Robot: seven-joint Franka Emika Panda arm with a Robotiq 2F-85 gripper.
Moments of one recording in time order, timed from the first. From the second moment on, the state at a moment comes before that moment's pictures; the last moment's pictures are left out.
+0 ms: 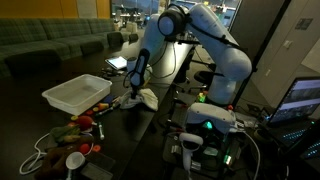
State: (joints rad) arm -0.02 0.93 -0.27 -1.93 -0.12 2.85 -0.07
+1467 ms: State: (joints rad) arm 0.09 1.10 -0.17 -1.64 -0.12 3.07 -0.06
